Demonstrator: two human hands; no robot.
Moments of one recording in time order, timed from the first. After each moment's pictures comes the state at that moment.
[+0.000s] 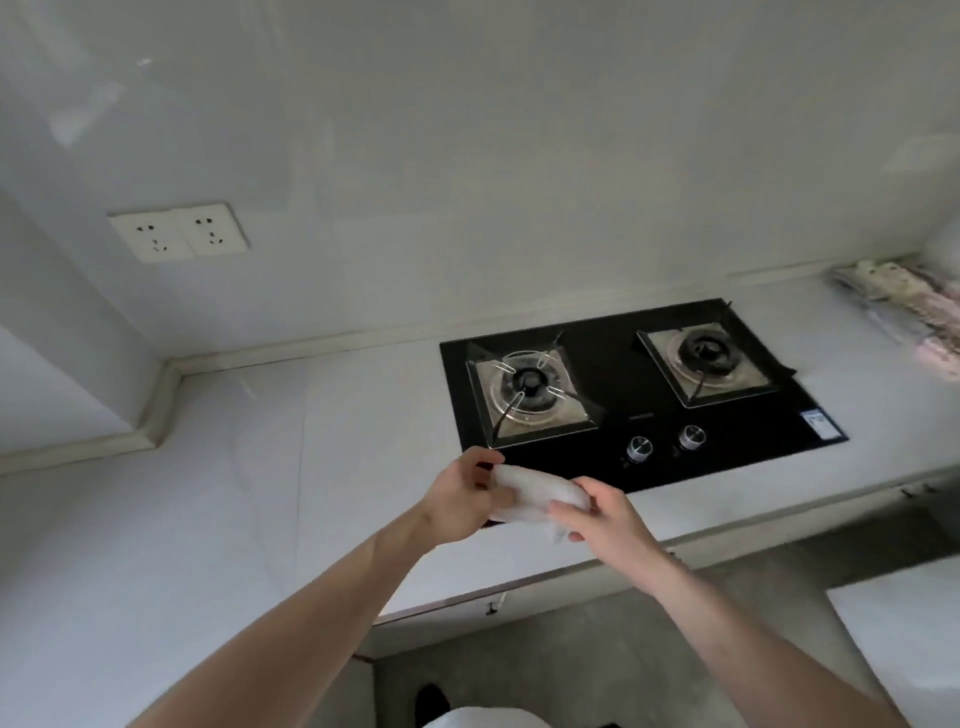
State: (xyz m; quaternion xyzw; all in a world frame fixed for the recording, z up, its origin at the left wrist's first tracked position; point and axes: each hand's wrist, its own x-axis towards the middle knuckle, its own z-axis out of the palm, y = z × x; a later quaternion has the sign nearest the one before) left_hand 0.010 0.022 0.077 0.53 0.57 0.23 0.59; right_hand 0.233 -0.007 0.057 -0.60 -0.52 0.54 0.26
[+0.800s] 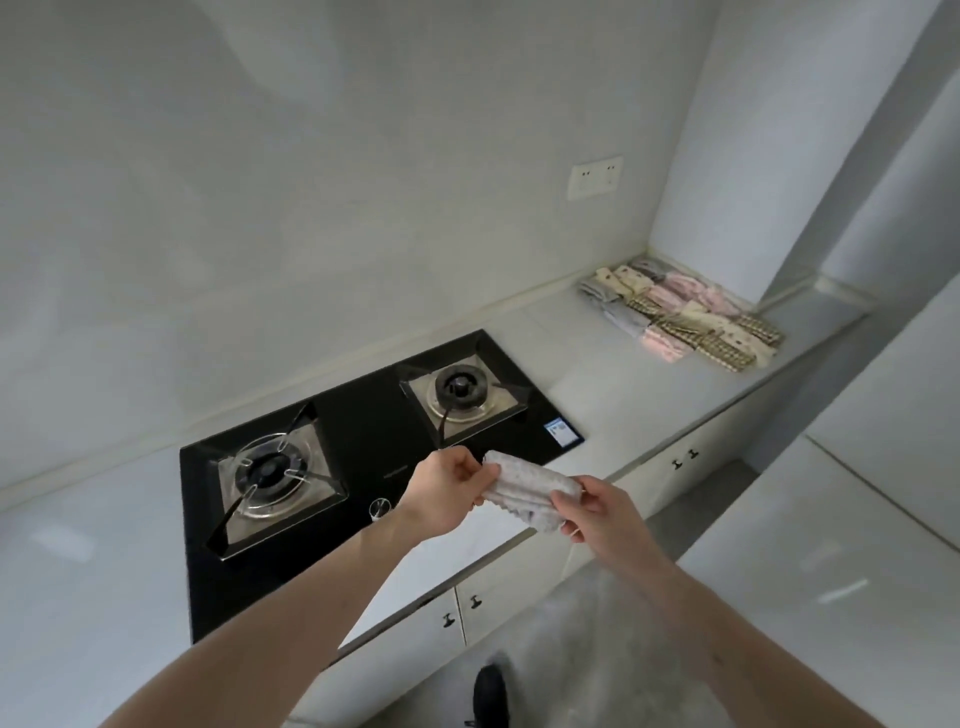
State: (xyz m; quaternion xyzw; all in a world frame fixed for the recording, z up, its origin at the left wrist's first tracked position) left_hand 0.425 0.067 0.122 0.68 0.54 0.17 0.47; right_hand 0.634 -0.035 0.096 -0.69 -0.44 0.42 0.40
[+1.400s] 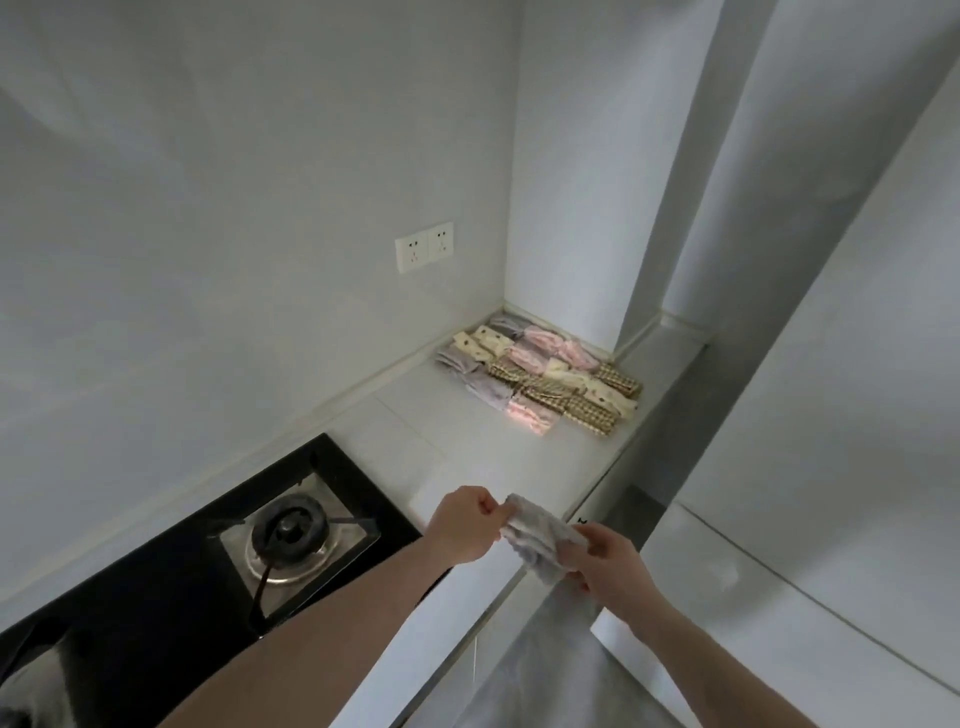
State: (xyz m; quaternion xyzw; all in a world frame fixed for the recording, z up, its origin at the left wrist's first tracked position) left_hand 0.737 0.201 0.087 0.79 0.44 0.03 0.43; right_hand 0.880 0.034 0.074 -0.77 -0.25 0.39 0.44
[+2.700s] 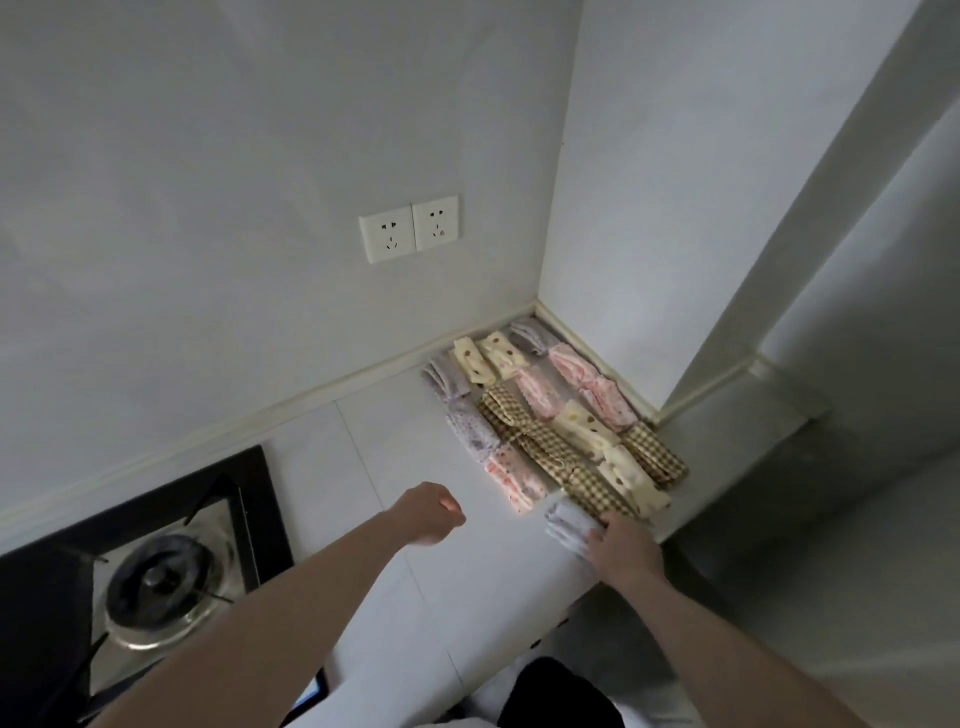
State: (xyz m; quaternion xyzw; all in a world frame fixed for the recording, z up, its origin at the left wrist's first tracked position) left_hand 0.926 0.387 0.009 0.68 0.57 -0.07 0.45; right_hand 1.185 0.257 -0.040 -0.88 -0.42 0.21 0.07
